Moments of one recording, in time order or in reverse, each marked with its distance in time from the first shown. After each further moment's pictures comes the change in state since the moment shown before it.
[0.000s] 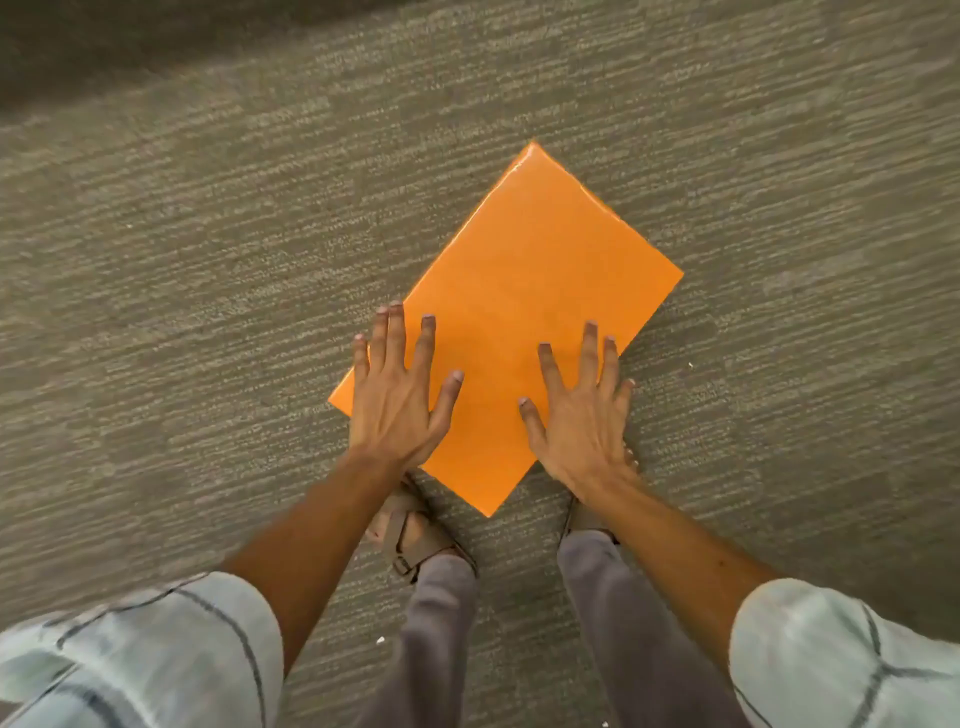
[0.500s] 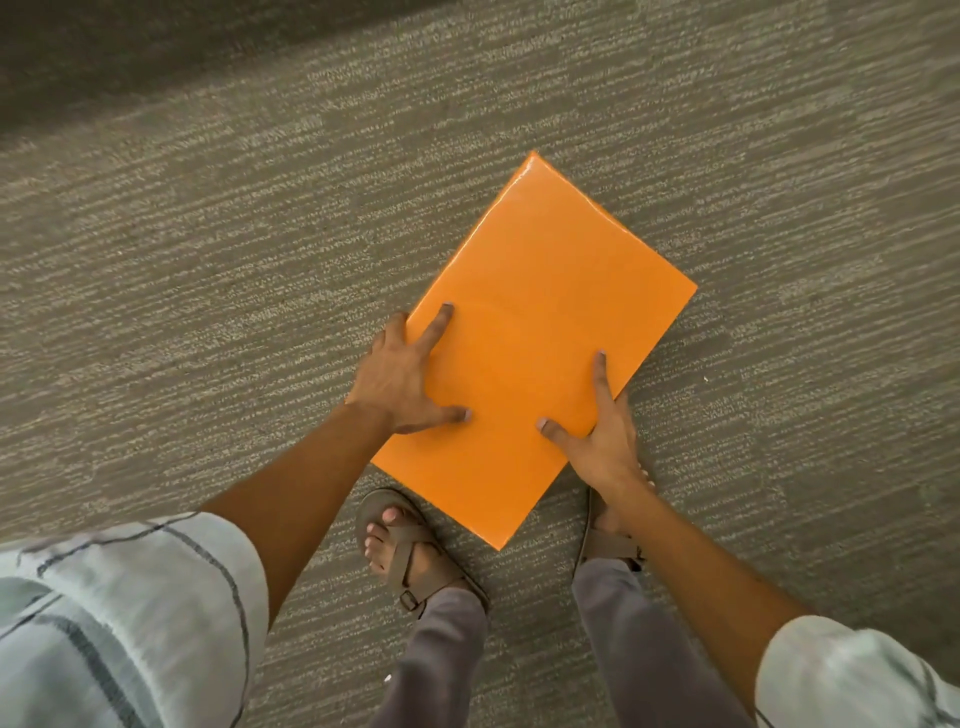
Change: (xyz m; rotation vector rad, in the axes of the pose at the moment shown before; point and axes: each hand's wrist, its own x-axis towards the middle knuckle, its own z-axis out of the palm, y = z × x) left_hand 0.074 -0.028 0.004 -0.005 -0.362 0.005; right_hand 0.023 0.029 0.038 0.877 -0.057 0.309
